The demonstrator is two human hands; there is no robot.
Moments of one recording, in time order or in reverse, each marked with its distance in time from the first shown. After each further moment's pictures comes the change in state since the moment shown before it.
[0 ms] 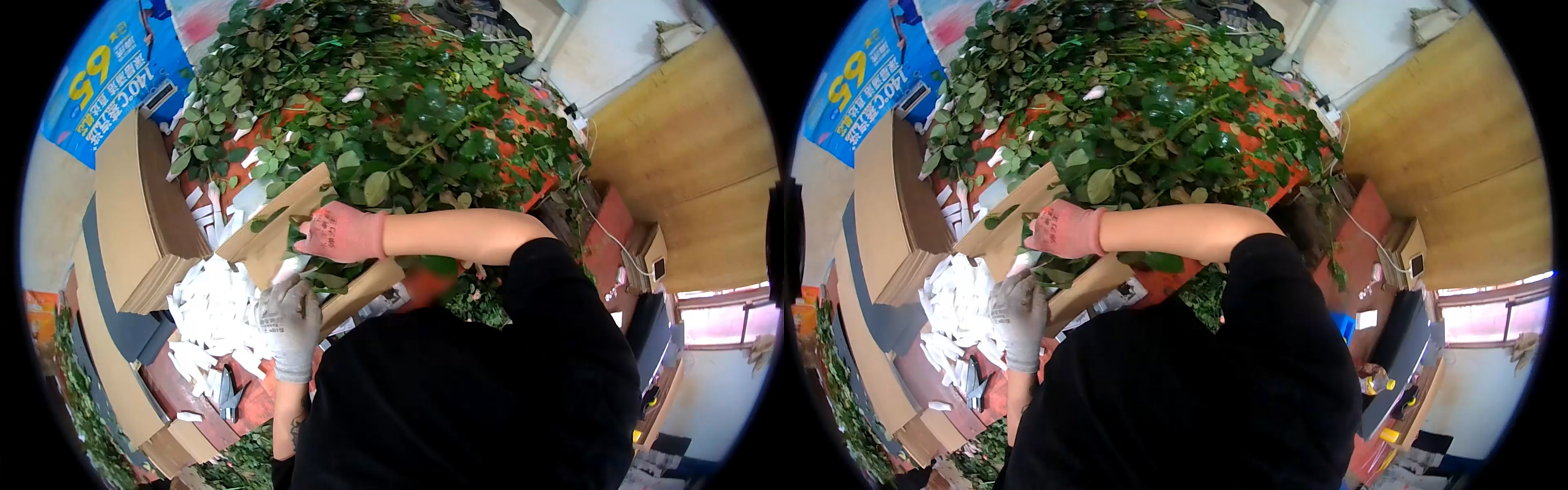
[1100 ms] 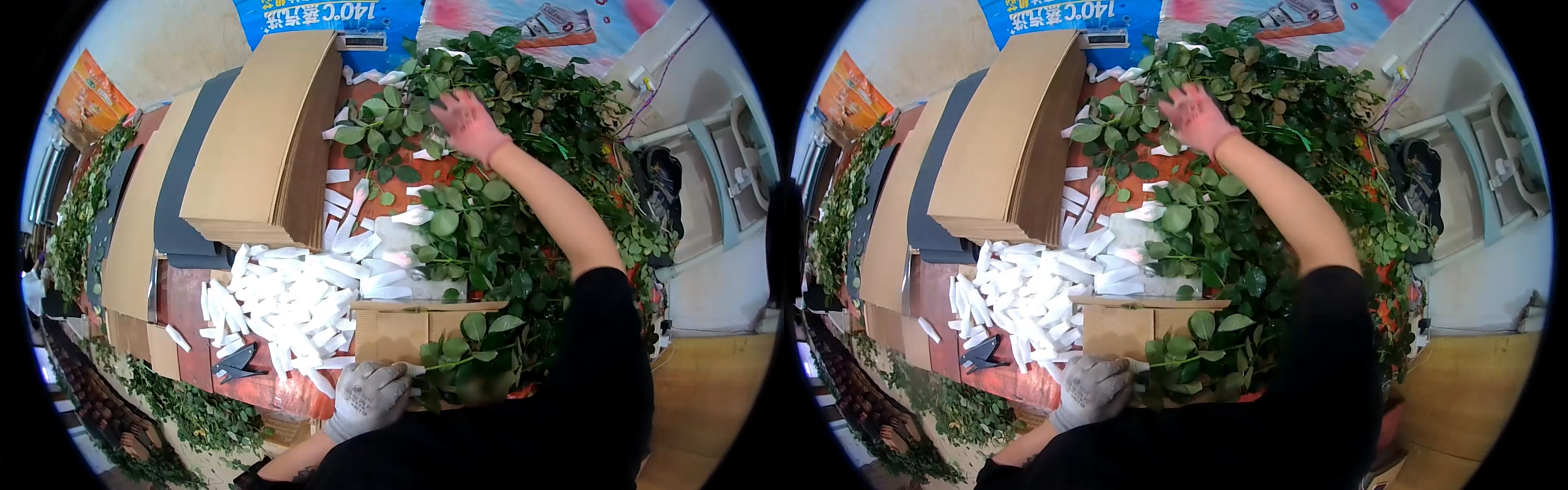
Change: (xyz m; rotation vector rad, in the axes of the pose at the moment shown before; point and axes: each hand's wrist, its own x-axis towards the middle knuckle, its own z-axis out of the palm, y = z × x) left_hand 0.012 -0.009 -0.010 -0.114 -0.005 -0.073; right_hand 0.254 0.258 0.039 -0.440 0.194 -0.118
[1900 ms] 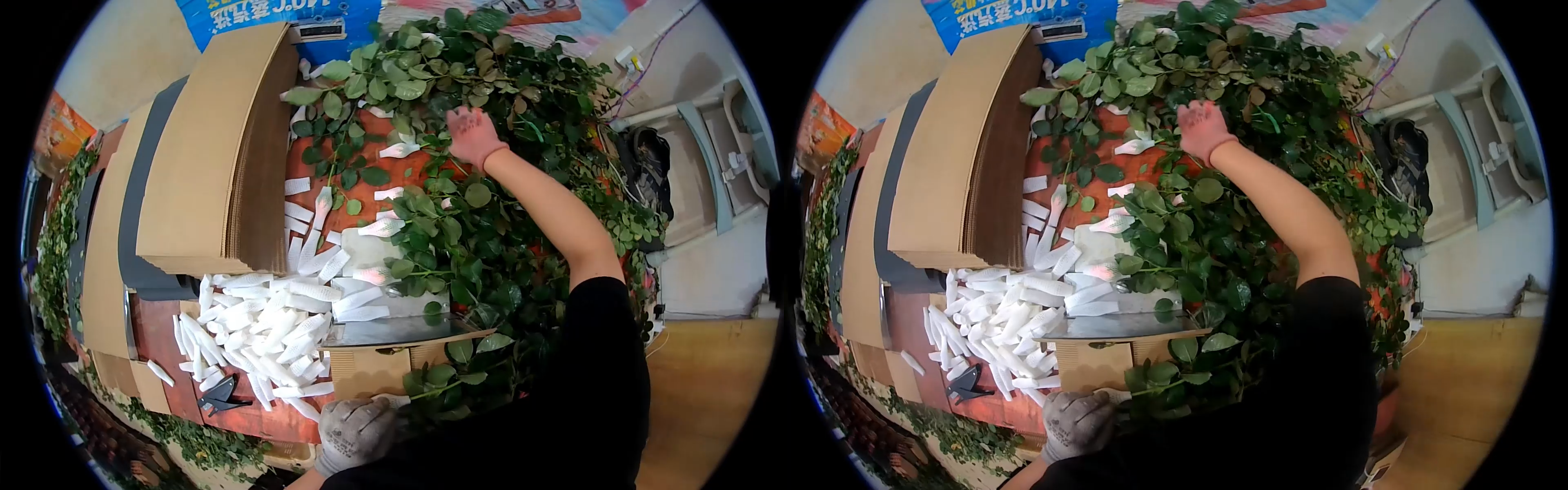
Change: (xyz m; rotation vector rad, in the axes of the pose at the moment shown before) left_hand -0.002 -0.007 0.010 0.039 -0.010 -0.016; right_hand -0.043 0.024 0.046 0.169 -0.677 0.436
